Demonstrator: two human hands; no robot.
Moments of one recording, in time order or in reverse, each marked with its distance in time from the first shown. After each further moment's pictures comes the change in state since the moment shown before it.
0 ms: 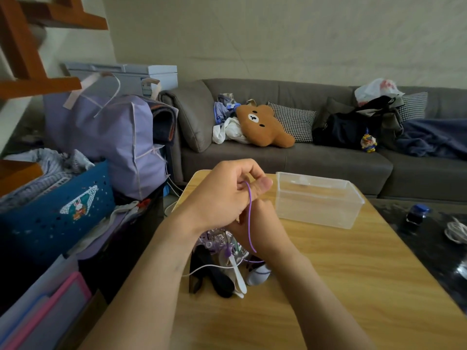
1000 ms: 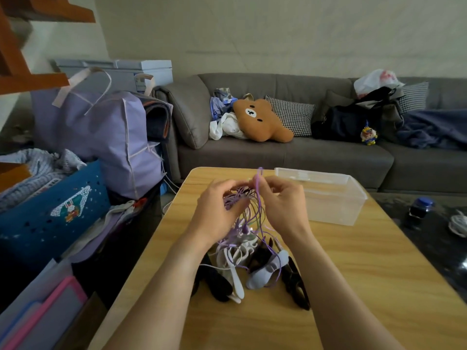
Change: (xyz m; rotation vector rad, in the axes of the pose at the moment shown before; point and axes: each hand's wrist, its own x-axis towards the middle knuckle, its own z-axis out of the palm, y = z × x) left_hand 0.013 -0.093 0.031 0.195 0.258 -0.032; right_hand 0.018 0.026 -0.026 0.435 0.293 0.381
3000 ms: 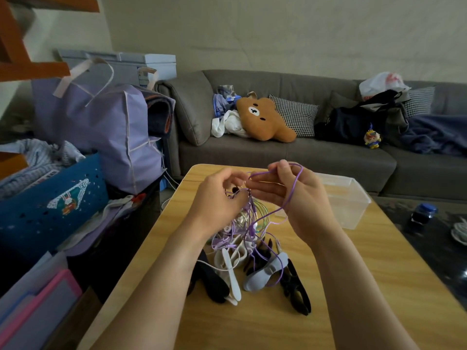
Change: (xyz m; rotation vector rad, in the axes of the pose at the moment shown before) left_hand 0.009 0.015 -0.005 -0.085 0.046 -0.057; right_hand 0.001 -0.032 -0.022 0.581 -0.196 0.195
